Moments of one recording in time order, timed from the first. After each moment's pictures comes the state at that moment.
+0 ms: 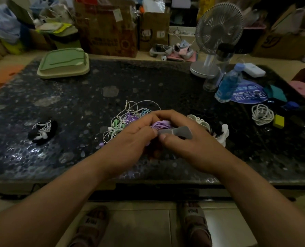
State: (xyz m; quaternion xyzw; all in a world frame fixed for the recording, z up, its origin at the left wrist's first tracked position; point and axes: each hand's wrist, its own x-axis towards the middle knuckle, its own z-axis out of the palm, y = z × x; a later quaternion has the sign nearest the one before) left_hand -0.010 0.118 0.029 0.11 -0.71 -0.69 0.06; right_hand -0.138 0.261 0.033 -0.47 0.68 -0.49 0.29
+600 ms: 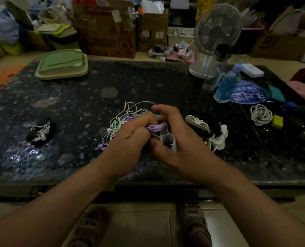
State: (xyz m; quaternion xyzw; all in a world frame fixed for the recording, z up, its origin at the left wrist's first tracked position) left_hand -0.014 0.118 0.016 0.06 -0.74 -0.65 0.17; right_hand -0.122 0.253 0.023 -0.53 0.69 -0.46 0.16
